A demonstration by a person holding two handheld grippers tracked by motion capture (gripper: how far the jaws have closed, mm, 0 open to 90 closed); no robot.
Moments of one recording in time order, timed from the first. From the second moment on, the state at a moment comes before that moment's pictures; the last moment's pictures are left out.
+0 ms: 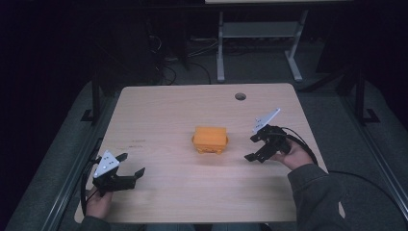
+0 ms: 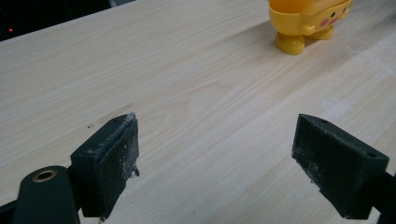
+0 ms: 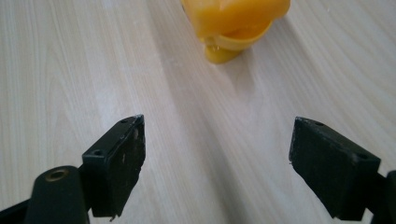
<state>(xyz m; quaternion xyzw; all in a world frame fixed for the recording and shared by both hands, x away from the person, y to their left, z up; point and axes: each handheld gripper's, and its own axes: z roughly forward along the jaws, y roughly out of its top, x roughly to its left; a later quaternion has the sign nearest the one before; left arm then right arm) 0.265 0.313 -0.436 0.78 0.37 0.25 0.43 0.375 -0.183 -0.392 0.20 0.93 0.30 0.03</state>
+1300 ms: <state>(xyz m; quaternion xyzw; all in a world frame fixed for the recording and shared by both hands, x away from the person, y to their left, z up) 0.266 0.312 -0.438 0.78 0.37 0.25 0.43 0.319 -0.244 -0.431 0.28 0.90 0.32 0.03</state>
